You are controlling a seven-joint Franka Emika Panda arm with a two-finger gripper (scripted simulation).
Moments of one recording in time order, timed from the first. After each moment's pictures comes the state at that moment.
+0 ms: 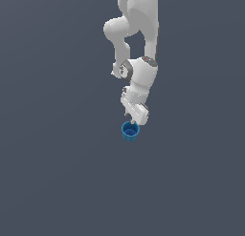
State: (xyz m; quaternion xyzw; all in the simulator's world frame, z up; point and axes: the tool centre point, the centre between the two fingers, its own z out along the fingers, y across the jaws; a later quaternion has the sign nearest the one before) arm -0.072 0.035 0.099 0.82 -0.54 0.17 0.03
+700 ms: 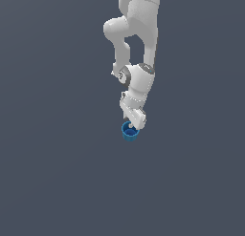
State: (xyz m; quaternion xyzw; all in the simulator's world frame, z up) arm -0.066 0.029 0.073 0.82 -0.54 0.17 0.03
